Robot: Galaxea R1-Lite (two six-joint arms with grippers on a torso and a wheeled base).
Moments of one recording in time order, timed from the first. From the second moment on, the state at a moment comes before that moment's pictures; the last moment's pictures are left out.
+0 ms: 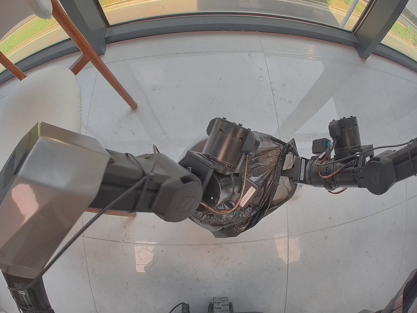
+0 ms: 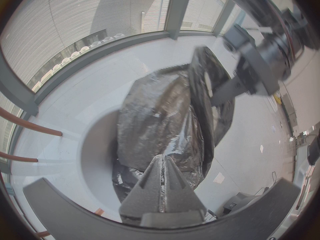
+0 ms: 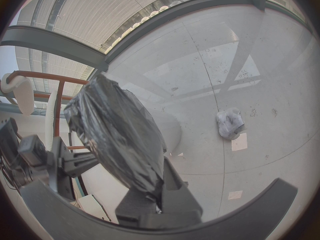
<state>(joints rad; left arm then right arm) -0.81 2.15 -1.50 -0.07 0.28 0.18 0.36 1.90 -1.02 -0.27 0.20 0.40</state>
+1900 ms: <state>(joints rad) -0.87 2.41 -1.51 -0.39 0.27 0.20 0.36 1.88 -1.01 -0.27 0.20 0.40</state>
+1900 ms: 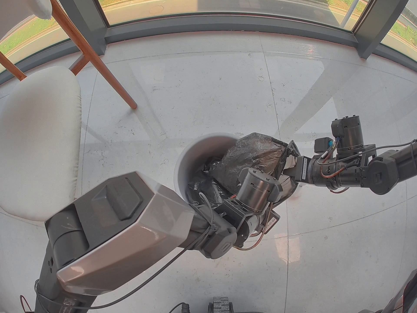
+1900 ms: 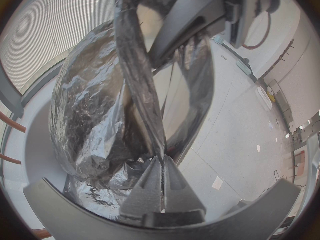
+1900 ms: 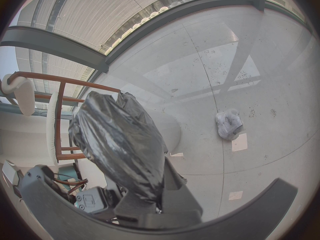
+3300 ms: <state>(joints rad) -0.79 2.10 -1.40 -0.05 0.19 0.13 0.38 1.89 -0.92 -0.35 0.20 0.40</state>
